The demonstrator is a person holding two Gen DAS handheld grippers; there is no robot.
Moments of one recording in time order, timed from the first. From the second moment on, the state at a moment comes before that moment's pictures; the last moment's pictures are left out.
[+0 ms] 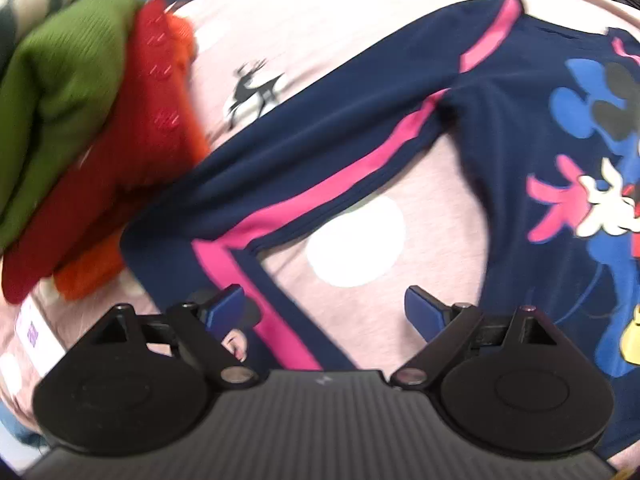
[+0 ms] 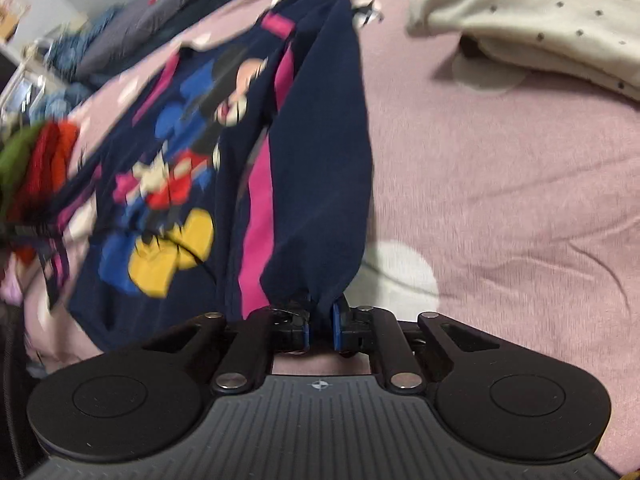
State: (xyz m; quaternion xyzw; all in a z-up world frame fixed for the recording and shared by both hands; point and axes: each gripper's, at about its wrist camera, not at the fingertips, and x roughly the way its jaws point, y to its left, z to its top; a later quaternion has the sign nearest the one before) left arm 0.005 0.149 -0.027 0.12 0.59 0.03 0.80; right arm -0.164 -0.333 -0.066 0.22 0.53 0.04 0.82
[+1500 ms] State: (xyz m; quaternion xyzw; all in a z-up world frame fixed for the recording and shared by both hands) left arm -0.092 0.100 -0.024 0.27 0.53 -0.18 0.79; right arm -0.173 -0.320 0.072 -0.04 0.52 0.30 0.80
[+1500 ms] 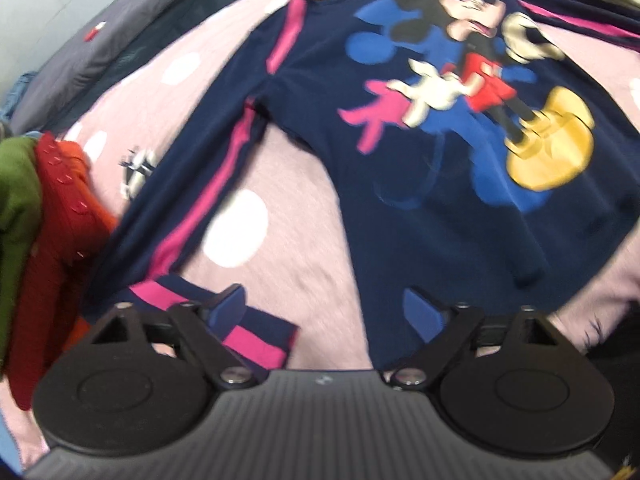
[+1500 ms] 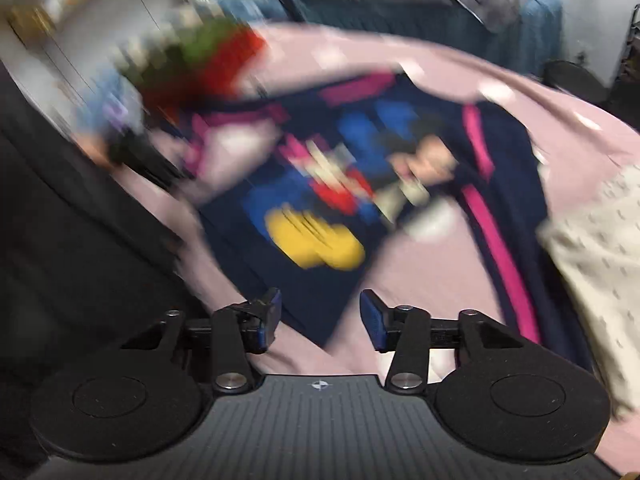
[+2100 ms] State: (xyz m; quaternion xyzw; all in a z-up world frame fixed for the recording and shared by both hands) left arm -0.140 0.082 -0.073 0.33 0.51 -0.17 0.77; right arm -0.213 -0.285 -0.048 0.13 0.53 0.10 0.83
